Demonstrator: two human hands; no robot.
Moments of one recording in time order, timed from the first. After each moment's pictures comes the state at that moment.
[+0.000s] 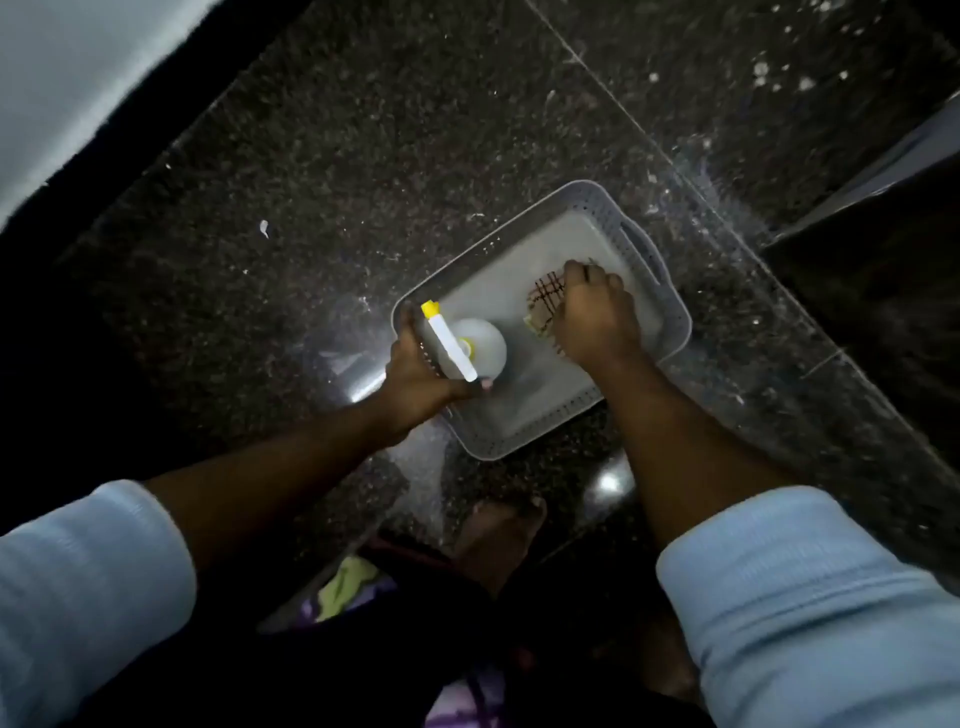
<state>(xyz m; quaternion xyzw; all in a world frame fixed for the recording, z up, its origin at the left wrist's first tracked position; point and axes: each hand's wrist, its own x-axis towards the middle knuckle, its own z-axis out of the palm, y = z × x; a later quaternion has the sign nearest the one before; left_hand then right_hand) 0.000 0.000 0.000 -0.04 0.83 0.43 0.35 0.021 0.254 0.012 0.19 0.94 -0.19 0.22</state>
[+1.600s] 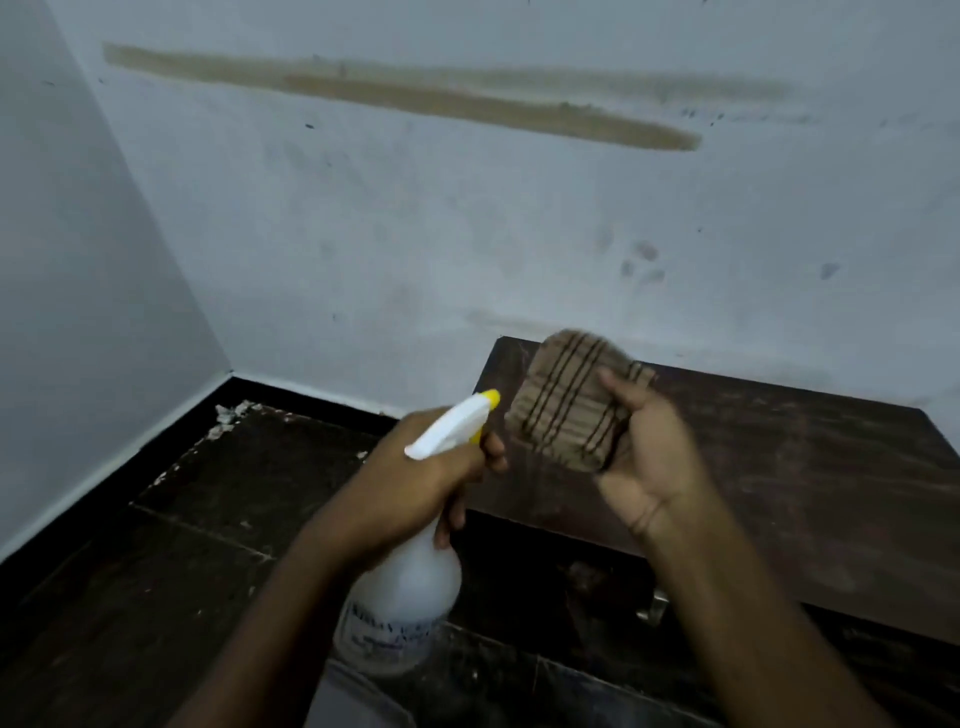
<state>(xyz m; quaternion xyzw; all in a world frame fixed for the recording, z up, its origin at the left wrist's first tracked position) 0.031 0.382 0.375 0.44 0.63 0.52 0.37 0.176 0.518 0.385 0.29 0.25 -0.82 -0.43</state>
